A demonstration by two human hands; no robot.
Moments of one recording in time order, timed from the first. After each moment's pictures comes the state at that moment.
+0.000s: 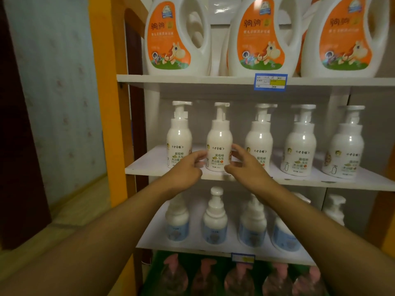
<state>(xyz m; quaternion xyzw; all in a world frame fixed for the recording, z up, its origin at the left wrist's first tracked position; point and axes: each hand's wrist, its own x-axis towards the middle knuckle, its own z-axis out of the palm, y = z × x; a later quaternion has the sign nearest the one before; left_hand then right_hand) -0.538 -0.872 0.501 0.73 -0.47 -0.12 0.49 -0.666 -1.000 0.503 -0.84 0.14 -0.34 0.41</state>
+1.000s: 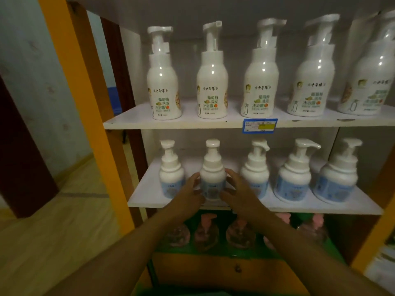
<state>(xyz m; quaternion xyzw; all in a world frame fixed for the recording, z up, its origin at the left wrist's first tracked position) -0.556 -0.883 0.321 0.75 -0.39 -0.22 0.48 -0.667 -1.004 0.313 -0.79 0.17 -0.25 0.53</state>
